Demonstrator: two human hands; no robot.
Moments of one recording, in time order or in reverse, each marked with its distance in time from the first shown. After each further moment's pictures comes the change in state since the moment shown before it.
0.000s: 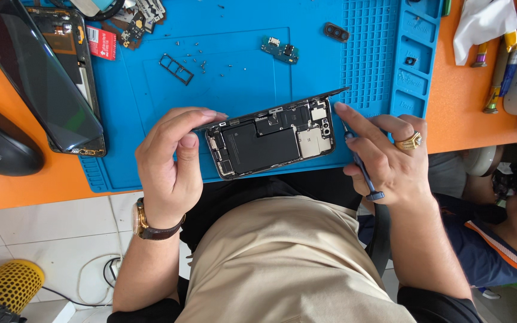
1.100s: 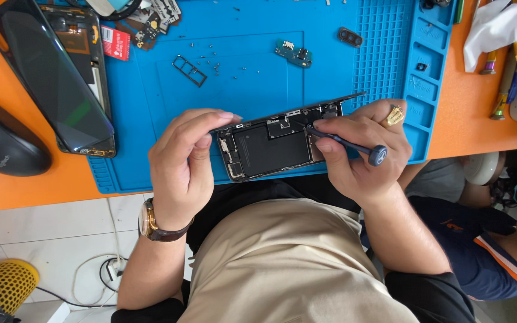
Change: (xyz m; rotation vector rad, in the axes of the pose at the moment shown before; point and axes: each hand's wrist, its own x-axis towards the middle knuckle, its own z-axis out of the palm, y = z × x) left_hand 0.002 0.000 -0.004 -0.001 -0.028 -0.007; right_hand 0.067 -0.040 0.027 0.320 0.386 0.279
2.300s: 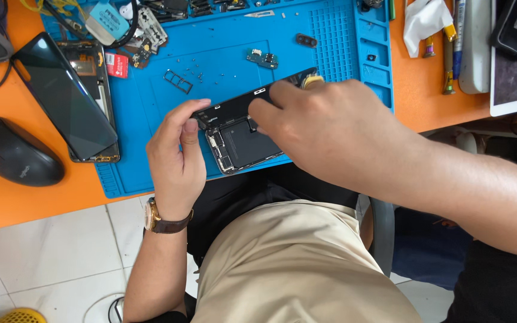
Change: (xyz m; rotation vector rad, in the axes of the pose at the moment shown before) left_hand -0.004 0.004 0.001 0.141 0.041 -0.069; right_hand 0.088 -0.073 -0.050 -0.650 -0.726 -0.319
